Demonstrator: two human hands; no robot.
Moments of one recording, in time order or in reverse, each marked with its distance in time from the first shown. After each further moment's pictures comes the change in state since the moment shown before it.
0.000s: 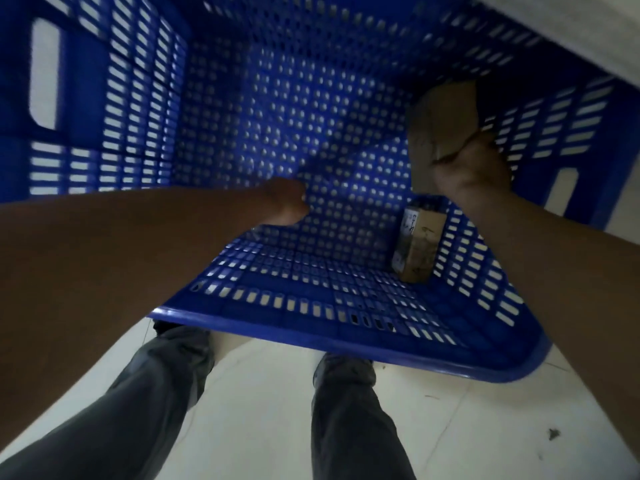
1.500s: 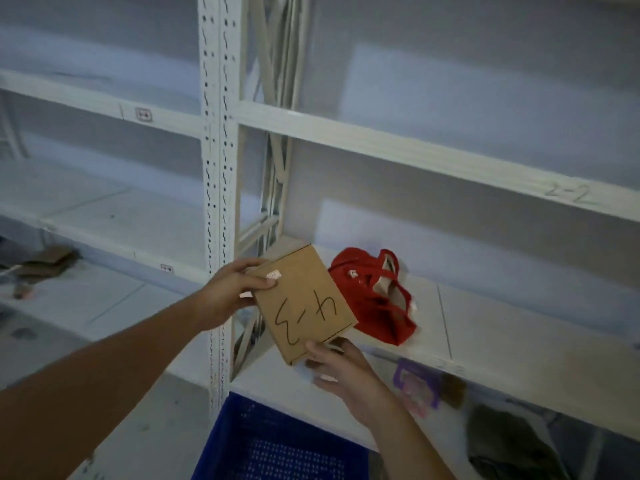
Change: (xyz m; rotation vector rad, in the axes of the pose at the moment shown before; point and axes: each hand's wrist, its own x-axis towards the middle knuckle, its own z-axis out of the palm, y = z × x) left_hand -0.958 0.114 -0.289 -1.164 0.665 0.893; right_hand -0.729 -0.048 -0.618 1.221 -0.357 -0.634
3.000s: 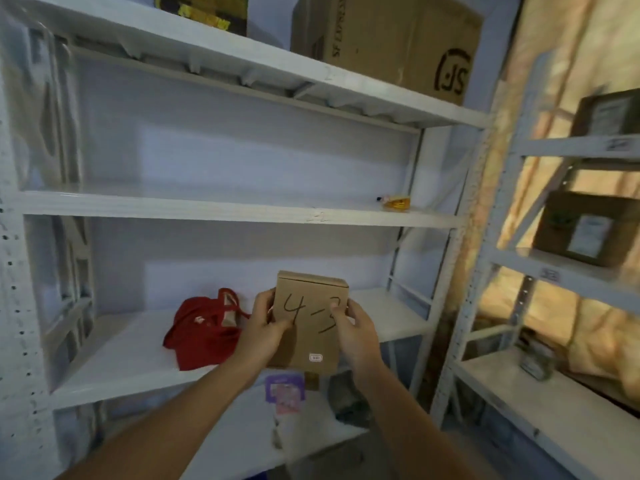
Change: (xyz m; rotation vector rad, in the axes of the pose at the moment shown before) left_hand -0.145 0.049 0.230 0.221 -0.443 0.314; right_hand -0.238 -0.079 -0.040 -0.088 1.089 -0.467
